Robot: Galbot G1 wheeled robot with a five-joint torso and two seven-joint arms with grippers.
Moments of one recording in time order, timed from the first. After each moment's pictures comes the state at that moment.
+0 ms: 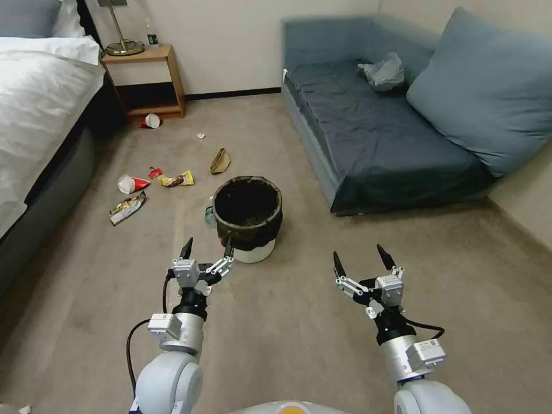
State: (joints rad) left arm 1.58 -1.45 -0.46 -2.05 -0.26 -0.14 -0.03; right arm -1.72 1.61 0.53 2.14 -0.01 0.16 -0.23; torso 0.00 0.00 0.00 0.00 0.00
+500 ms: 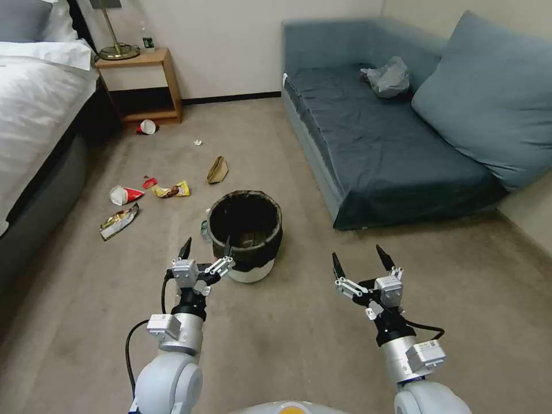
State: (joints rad) left arm 1.58 -1.45 -0.46 -2.05 -0.26 -0.14 -0.05; right arm -1.72 1.61 0.53 2.15 -0.01 0.17 -0.23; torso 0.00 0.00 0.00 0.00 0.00
